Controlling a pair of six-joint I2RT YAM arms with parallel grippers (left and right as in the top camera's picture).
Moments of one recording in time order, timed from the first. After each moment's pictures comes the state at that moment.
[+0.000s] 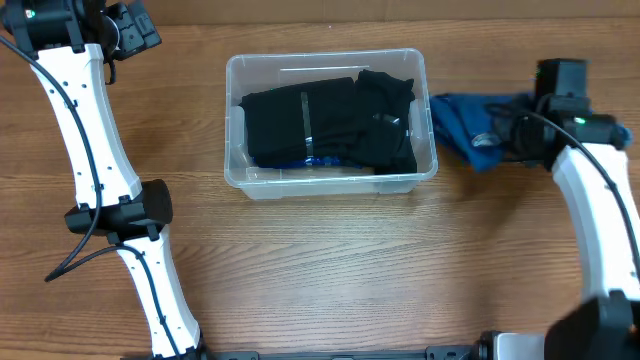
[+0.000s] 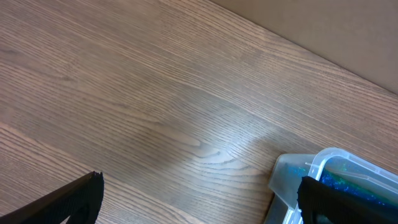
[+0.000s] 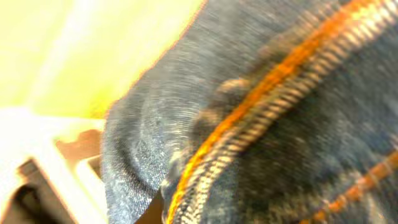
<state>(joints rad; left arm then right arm) 0.17 2.45 3.12 -1.69 -0.07 -0.31 -0.10 1.54 1.35 -0.83 0.02 0.77</state>
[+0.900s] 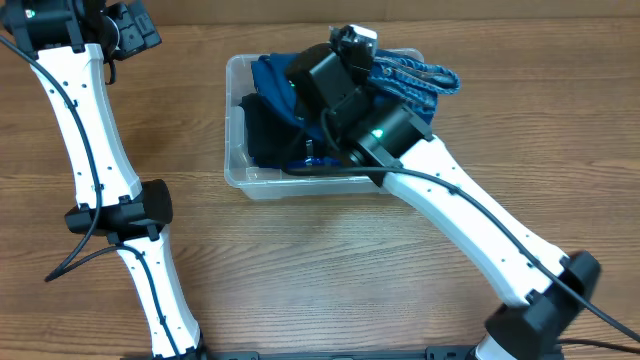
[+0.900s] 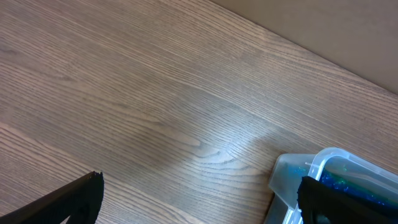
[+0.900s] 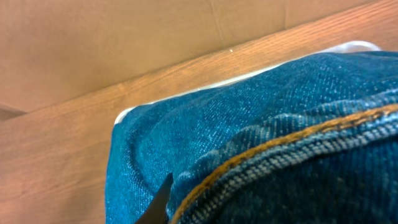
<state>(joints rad) 0.17 2.45 3.12 -1.69 -0.07 -0.31 0.74 1.81 1.85 -0.78 0.47 0.82</state>
